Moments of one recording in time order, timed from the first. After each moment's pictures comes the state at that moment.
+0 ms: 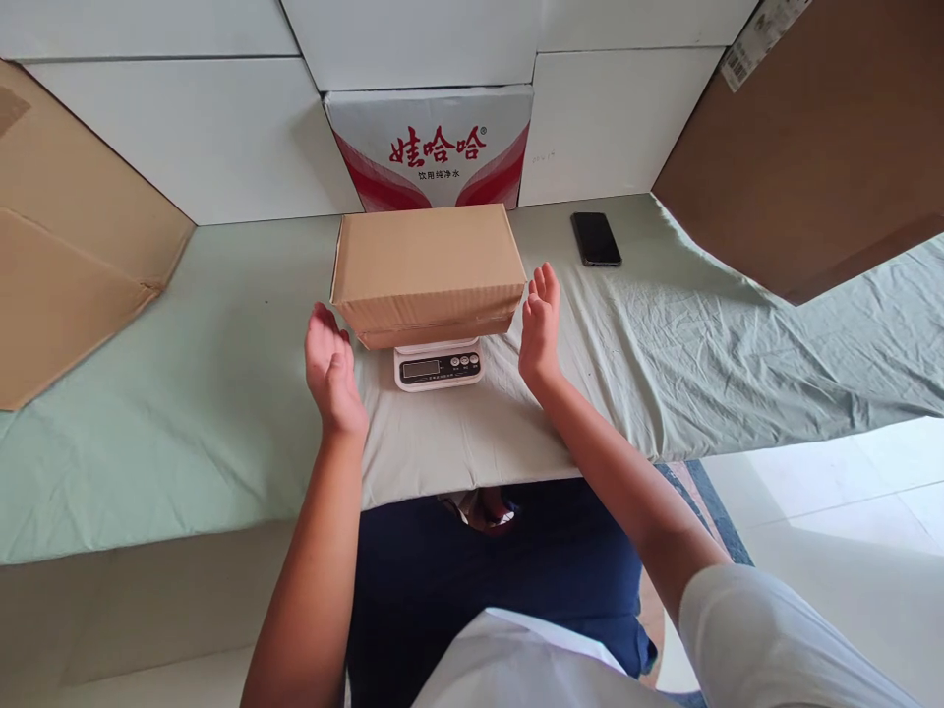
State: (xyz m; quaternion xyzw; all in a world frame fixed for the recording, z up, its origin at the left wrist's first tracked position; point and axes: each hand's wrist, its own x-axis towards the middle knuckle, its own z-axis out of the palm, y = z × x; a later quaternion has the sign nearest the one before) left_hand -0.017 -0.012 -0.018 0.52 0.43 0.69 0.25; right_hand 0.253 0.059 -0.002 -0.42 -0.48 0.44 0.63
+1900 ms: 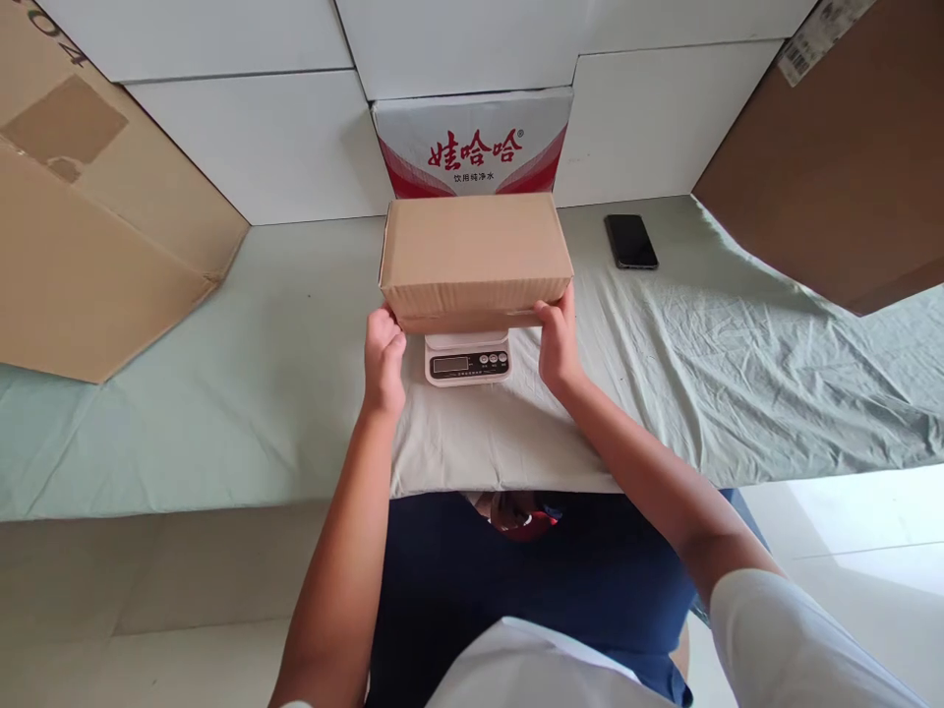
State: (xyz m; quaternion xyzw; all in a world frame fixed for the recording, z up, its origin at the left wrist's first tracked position) left_hand -0.002 0.000 0.008 0.53 0.41 0.67 0.33; right_hand 0.236 0.052 0.019 -0.36 -0.55 0.41 0.63
